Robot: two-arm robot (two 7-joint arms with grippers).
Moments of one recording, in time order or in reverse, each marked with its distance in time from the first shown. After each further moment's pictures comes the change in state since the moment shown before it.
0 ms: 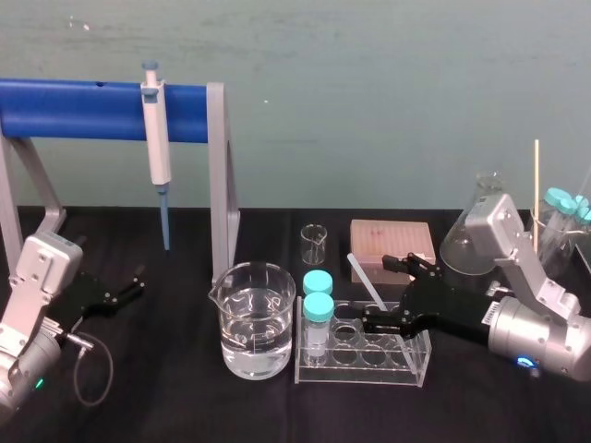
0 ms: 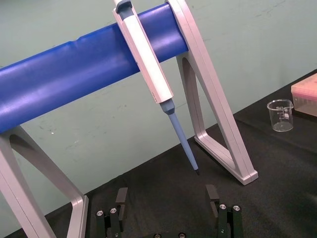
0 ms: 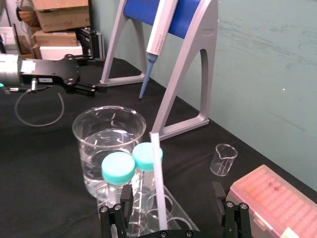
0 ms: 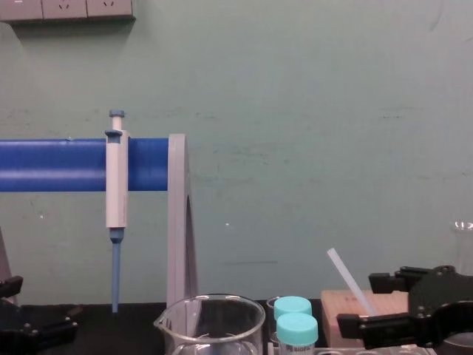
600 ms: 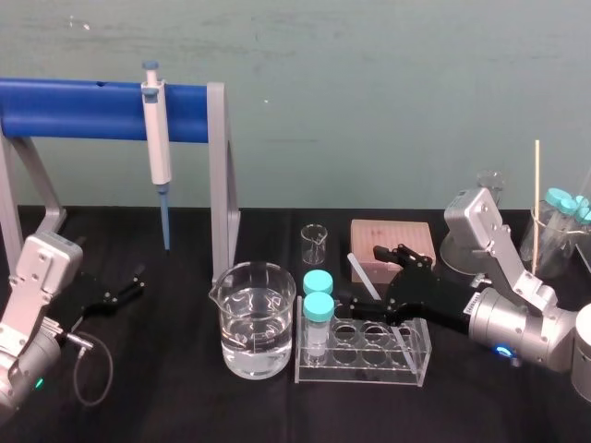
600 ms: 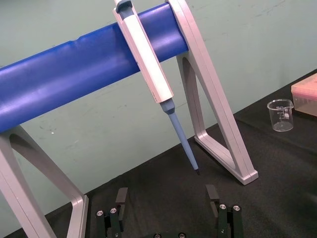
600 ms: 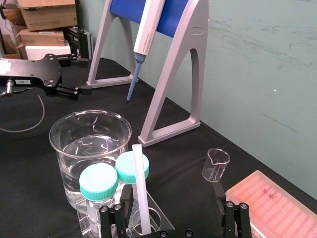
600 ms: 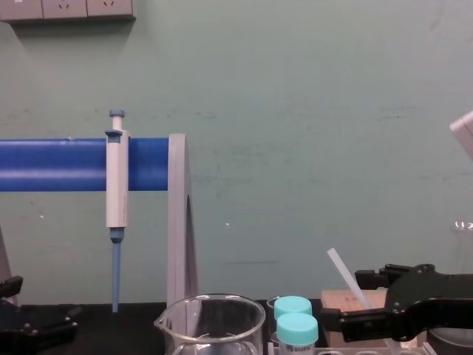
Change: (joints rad) left arm 0.000 0.000 0.000 0.000 0.000 0.000 0.000; right arm 0.043 -0.083 -0.004 0.079 -0.062 -0.006 -0.027
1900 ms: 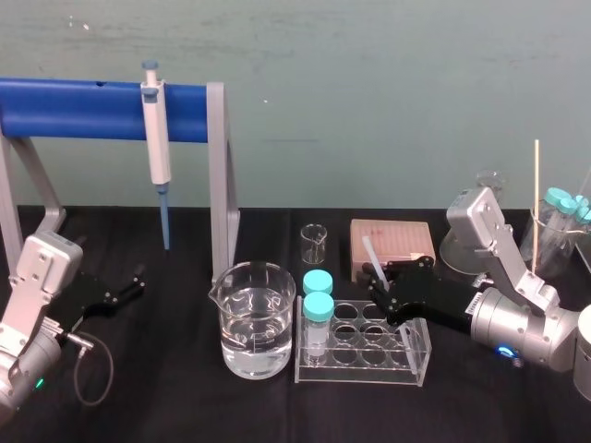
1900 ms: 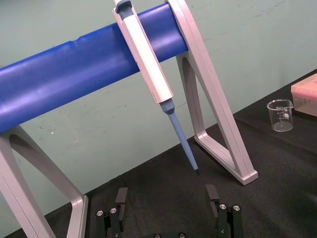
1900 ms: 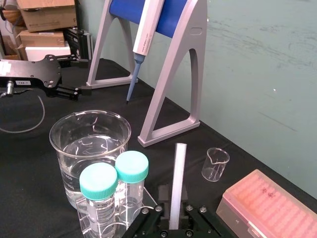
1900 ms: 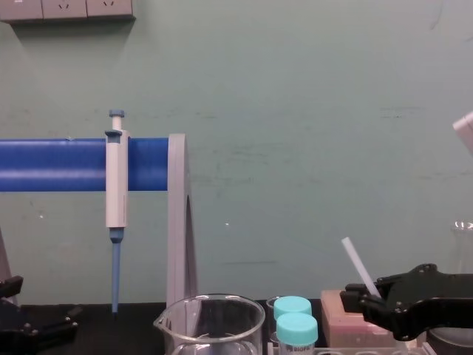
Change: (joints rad) left arm 0.000 0.000 0.000 0.000 0.000 0.000 0.000; right arm -0.003 0.005 0.002 -0.004 0.007 0.001 0.000
